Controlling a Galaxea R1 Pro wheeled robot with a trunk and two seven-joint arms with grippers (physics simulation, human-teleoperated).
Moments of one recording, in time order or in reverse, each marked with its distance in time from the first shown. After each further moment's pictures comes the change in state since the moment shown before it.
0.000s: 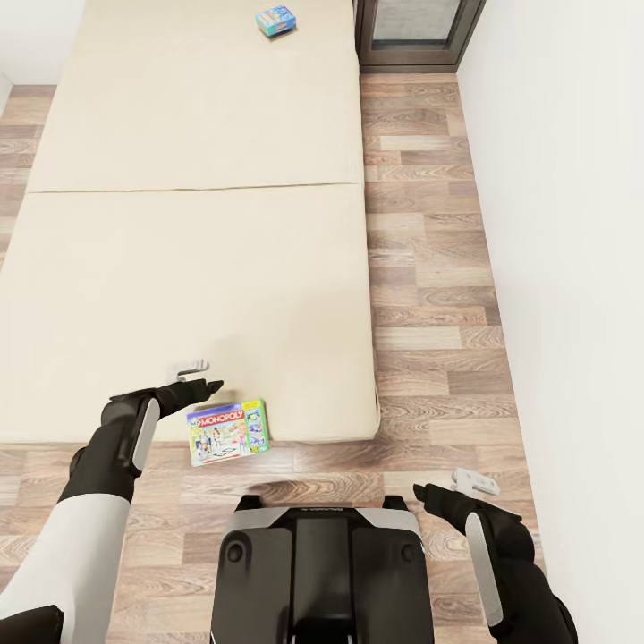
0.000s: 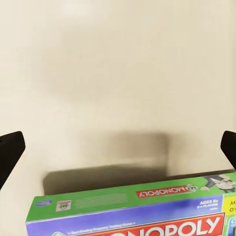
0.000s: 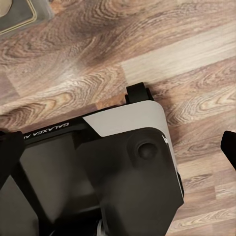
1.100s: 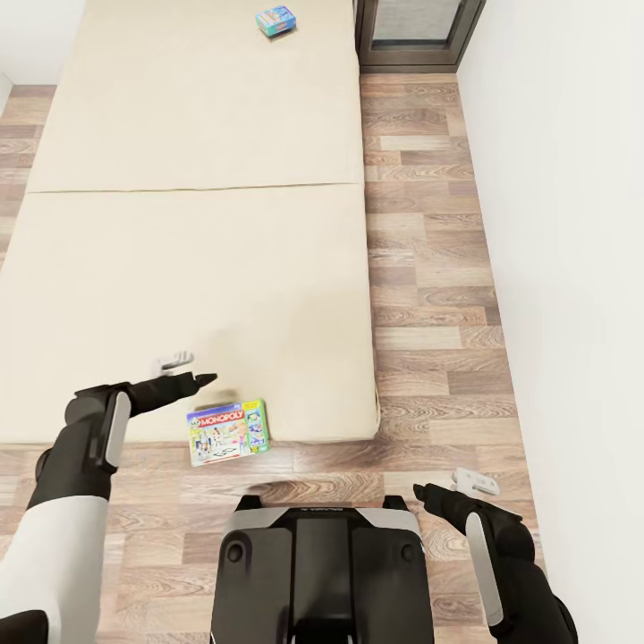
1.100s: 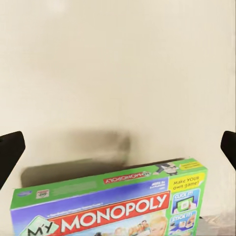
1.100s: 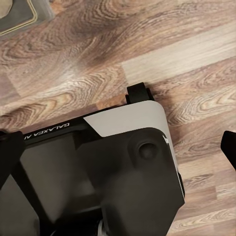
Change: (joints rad) left arm 0.007 0.037 0.083 -0.110 0.000 0.157 -0.232; right arm -0.001 0.000 -0.002 0.000 -0.003 0.000 0.001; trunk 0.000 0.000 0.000
